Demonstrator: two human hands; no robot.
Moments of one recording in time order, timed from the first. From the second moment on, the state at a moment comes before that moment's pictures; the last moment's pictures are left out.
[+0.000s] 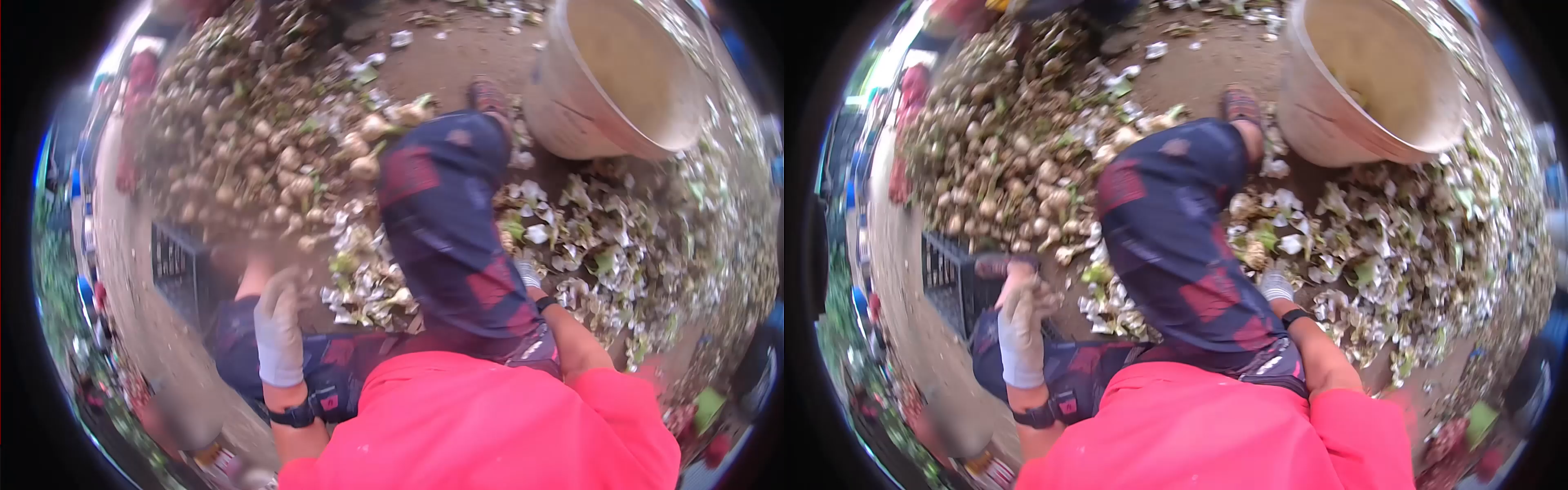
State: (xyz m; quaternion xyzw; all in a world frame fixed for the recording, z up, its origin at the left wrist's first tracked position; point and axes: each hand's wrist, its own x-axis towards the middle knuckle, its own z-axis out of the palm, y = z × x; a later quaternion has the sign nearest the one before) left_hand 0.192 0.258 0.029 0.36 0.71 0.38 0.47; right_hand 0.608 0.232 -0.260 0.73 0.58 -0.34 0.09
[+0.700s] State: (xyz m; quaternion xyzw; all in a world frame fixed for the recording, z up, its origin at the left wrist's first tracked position) left_hand 0.192 0.232 0.013 0.22 0.39 0.49 0.75; right_hand 0.486 0.252 0.128 0.54 0.66 -0.33 -0.39
